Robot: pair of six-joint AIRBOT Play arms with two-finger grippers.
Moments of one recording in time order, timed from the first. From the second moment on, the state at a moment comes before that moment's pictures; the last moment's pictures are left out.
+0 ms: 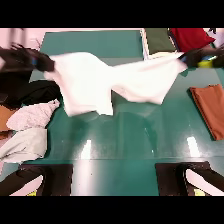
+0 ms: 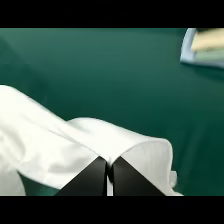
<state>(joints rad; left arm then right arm) -0.22 -1.00 1.45 1.56 -0.99 -1.47 -0.14 -1.03 1.41 -0.99 1.10 1.28</state>
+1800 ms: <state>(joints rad) 0.05 -1.36 1.29 1.33 -1.19 -1.47 -0.14 -1.60 1.70 -1.18 1.53 1.41</state>
